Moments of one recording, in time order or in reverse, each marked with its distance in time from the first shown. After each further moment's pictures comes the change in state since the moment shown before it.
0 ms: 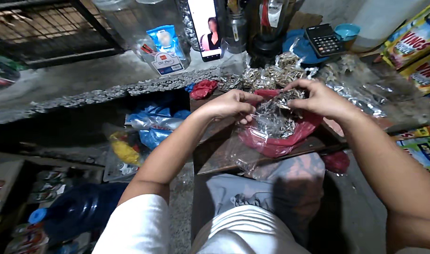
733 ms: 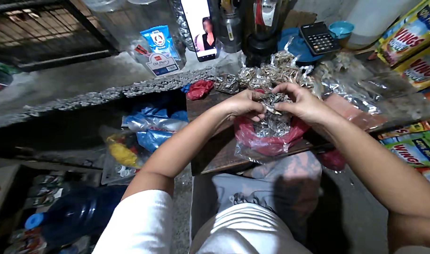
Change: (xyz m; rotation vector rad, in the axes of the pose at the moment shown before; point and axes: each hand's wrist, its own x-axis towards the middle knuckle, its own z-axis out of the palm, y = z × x) left_hand 0.036 0.001 0.026 -0.123 0.010 -0.087; right_hand -0.007 -0.009 0.029 0.313 0.020 0.053
